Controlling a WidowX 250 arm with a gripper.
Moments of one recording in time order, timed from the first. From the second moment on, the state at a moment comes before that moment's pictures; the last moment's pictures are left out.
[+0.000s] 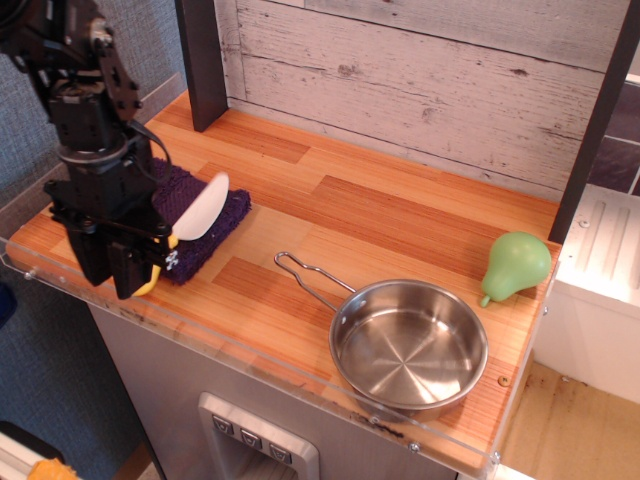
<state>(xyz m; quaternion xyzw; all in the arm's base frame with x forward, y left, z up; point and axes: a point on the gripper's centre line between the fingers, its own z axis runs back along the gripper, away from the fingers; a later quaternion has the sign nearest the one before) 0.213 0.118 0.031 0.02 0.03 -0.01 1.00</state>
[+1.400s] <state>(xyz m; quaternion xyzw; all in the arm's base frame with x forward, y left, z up) 0.227 0.112 0.027 0.02 0.01 0.01 1.00</state>
